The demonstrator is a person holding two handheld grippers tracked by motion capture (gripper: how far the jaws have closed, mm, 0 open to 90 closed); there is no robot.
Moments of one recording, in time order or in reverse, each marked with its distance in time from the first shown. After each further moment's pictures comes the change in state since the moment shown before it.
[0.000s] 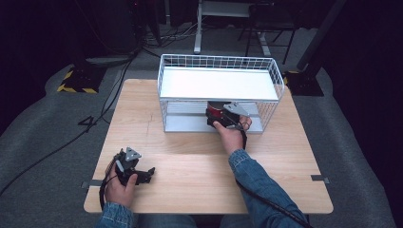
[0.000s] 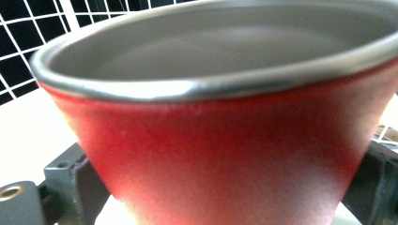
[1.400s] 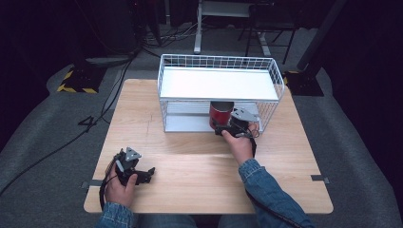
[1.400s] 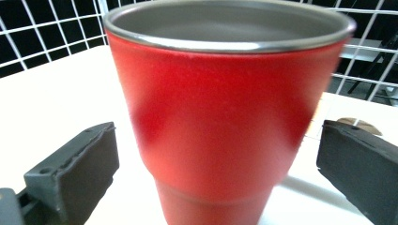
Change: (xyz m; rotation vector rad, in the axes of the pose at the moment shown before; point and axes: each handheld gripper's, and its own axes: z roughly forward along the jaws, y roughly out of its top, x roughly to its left) left arm 0.000 0.000 0.000 -0.001 0.001 -0.001; right arm -0.014 -0.003 -0.040 0.038 0.075 -0.094
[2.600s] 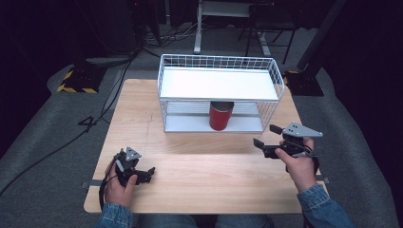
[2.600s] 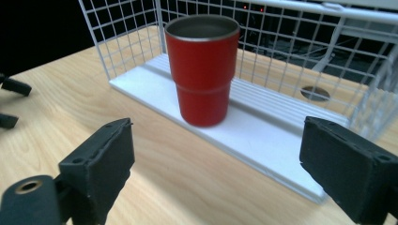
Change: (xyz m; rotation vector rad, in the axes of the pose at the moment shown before) left arm 0.000 0.000 0.000 0.000 0.000 0.000; right arm -0.065 0.018 -0.162 0.108 0.190 -0.040
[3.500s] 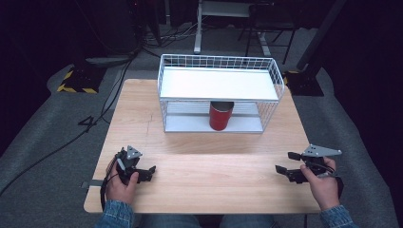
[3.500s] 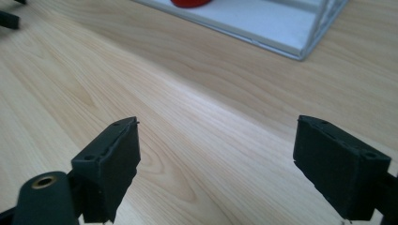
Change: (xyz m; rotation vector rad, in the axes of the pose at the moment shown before) left arm 0.000 0.004 0.003 0.006 0.004 -0.004; right arm -0.034 -0.075 -0.053 0.253 0.049 0.068
